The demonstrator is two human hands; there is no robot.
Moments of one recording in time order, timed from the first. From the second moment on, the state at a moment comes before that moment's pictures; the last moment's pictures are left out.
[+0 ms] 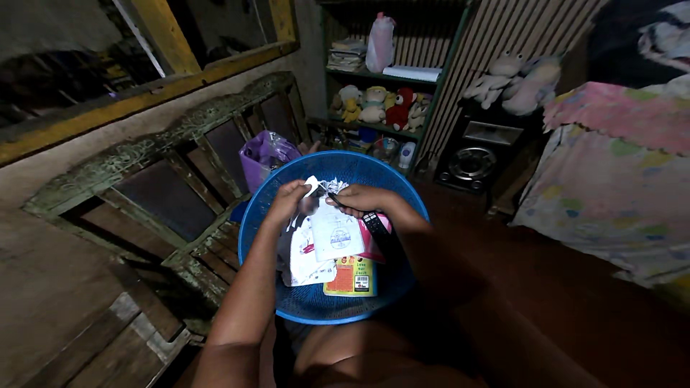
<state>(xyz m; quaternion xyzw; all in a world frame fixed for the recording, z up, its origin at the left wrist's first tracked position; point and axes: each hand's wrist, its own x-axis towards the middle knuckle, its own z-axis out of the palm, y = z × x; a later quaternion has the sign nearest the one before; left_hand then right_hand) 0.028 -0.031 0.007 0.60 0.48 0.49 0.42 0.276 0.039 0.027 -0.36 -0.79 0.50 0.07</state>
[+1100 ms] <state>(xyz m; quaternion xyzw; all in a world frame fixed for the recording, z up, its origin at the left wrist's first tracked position) 0.021 -0.025 0.004 0.60 0.46 0.48 0.44 0.280 0.046 0.025 -0.31 -0.77 0.55 0.10</state>
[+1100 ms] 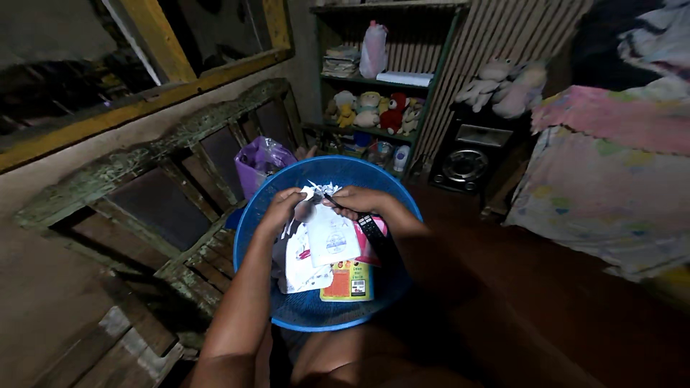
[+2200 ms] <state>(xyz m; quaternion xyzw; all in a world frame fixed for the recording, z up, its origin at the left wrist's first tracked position) 0.062 -0.013 -0.015 0.57 0.49 0.56 0.34 0.276 0.011 0.070 -0.33 -0.83 0.30 0.34</state>
